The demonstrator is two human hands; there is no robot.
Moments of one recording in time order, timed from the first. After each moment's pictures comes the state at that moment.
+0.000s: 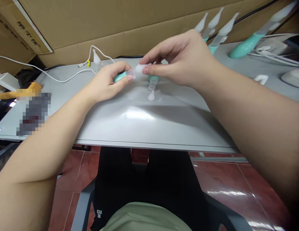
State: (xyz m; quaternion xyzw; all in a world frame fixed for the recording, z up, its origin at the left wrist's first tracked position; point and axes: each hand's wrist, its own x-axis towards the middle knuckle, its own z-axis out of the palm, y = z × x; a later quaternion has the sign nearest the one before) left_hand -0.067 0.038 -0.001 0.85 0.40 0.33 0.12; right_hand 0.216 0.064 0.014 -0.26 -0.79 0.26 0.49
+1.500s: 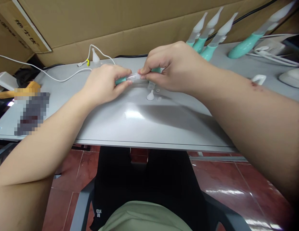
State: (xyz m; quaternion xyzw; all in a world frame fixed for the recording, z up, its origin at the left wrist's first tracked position) left_hand -0.057 0.010 0.015 0.84 0.50 0.21 0.00; right_hand 0.229 0.087 0.007 -0.20 -0.91 0.08 0.37
